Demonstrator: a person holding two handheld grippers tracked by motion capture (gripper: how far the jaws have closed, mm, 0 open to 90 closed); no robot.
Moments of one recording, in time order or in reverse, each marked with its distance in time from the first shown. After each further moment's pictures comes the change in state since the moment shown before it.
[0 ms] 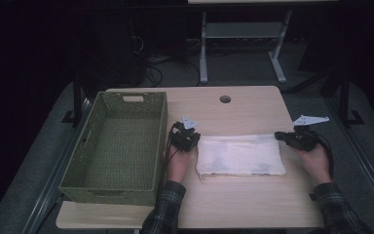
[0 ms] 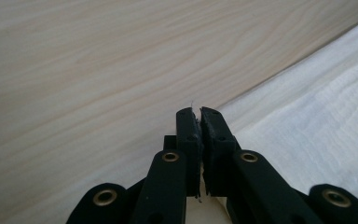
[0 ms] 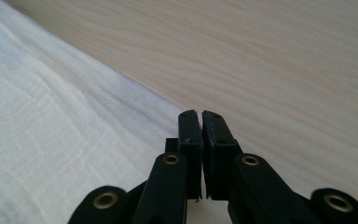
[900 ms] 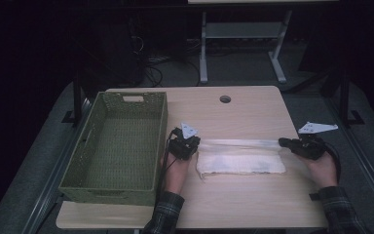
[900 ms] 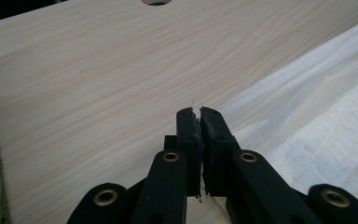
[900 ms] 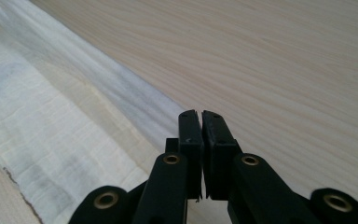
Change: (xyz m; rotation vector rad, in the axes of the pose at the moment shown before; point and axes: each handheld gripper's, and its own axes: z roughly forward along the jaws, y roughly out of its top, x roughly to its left) left arm -0.022 -0.012 -0.036 -0.052 0.024 0.060; right arm 0.018 -0.013 -0.029 -0.014 0.020 -0.018
